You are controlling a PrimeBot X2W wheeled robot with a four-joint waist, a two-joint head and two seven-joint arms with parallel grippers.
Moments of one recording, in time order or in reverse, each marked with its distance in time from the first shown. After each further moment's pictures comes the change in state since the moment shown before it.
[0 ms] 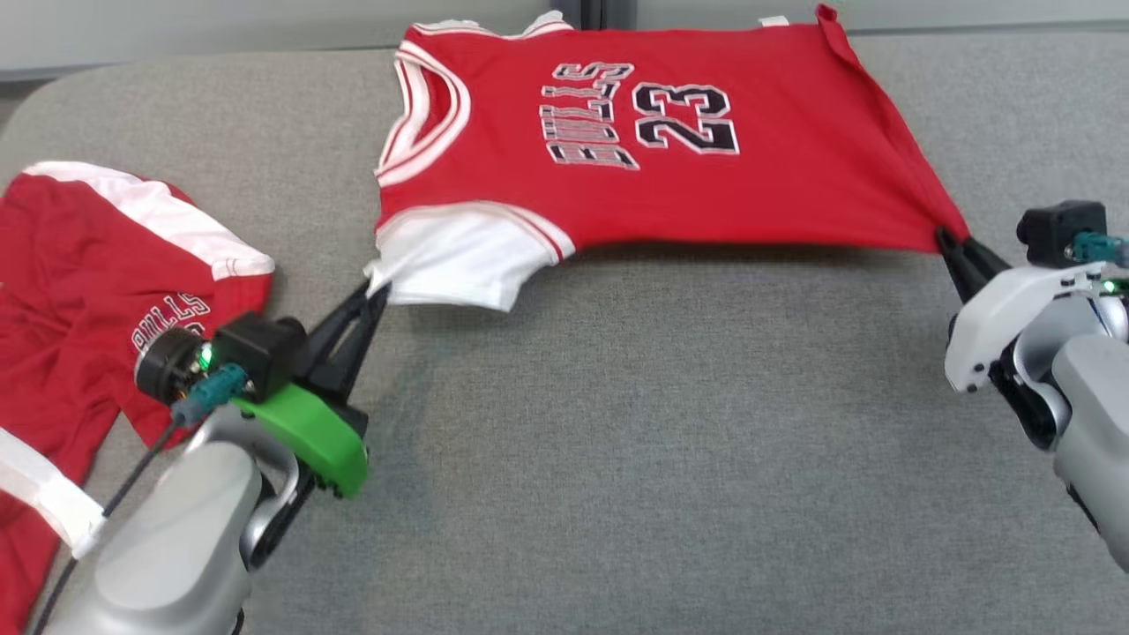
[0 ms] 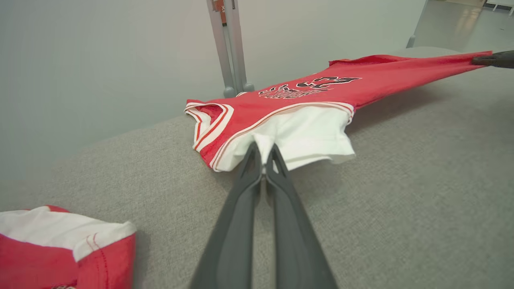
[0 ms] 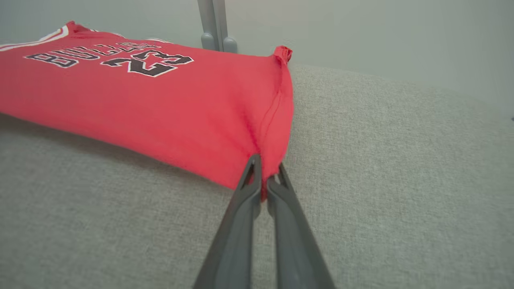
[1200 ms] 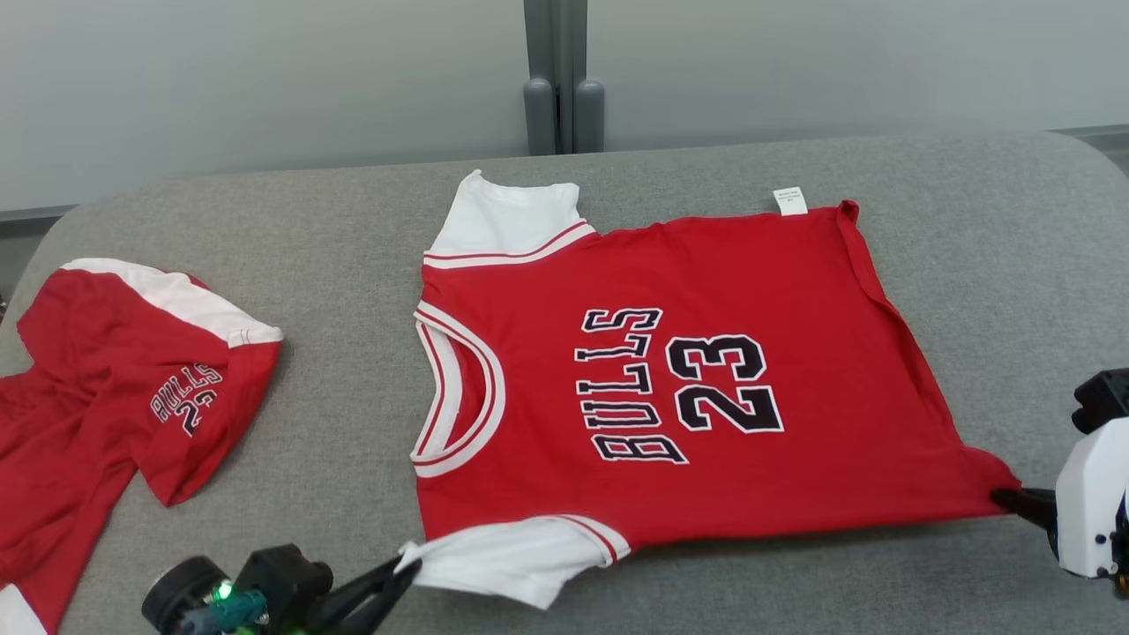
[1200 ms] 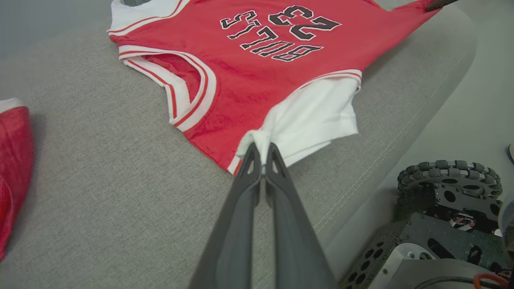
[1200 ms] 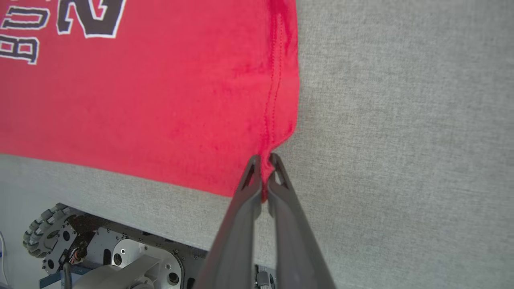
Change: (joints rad) left arm 0.402 0.390 -0.236 -0.601 -0.188 0.116 0.265; right arm 0.360 -0.450 0.235 -0.519 0.583 0.000 0.560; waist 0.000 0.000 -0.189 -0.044
